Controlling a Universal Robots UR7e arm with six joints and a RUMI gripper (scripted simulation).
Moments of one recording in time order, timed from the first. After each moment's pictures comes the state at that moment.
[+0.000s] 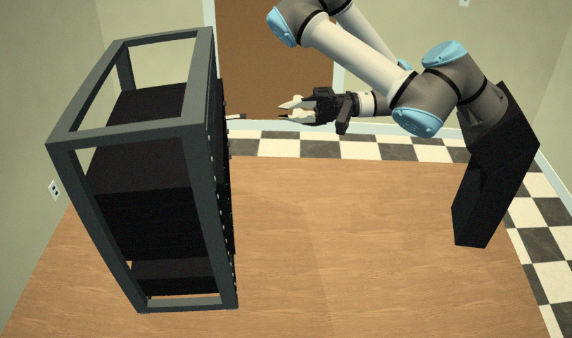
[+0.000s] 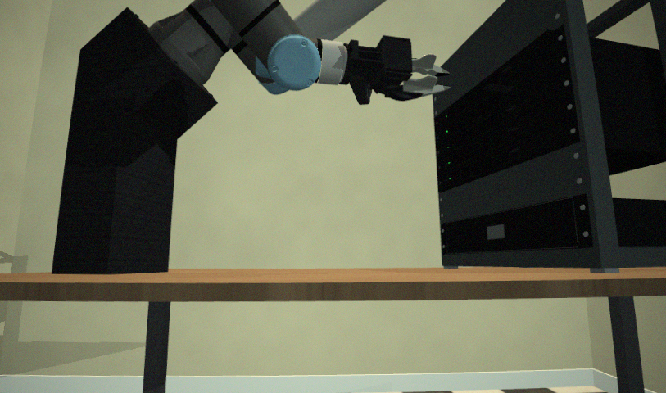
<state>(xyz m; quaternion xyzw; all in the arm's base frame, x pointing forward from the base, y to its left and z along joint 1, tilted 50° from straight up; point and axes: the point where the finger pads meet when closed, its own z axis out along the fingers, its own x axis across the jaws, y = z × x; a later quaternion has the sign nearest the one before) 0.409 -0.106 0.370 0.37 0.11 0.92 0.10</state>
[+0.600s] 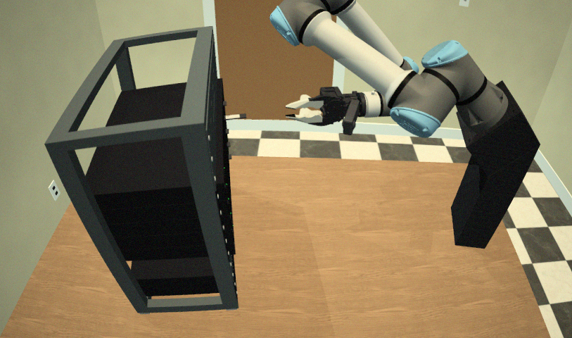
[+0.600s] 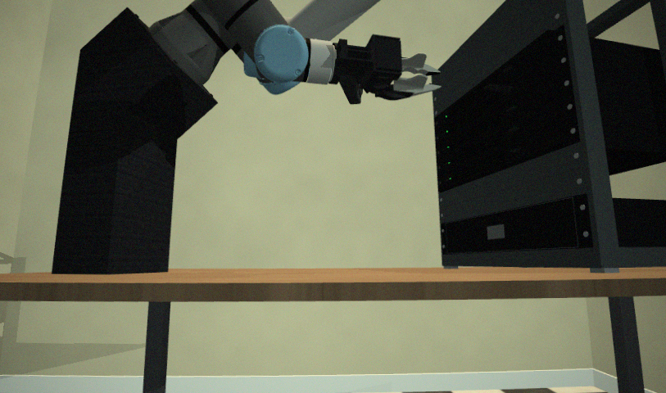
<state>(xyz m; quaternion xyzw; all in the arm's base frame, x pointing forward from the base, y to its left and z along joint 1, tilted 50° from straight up) 0.396 -0.109 0.356 0.37 0.11 0.92 0.10</state>
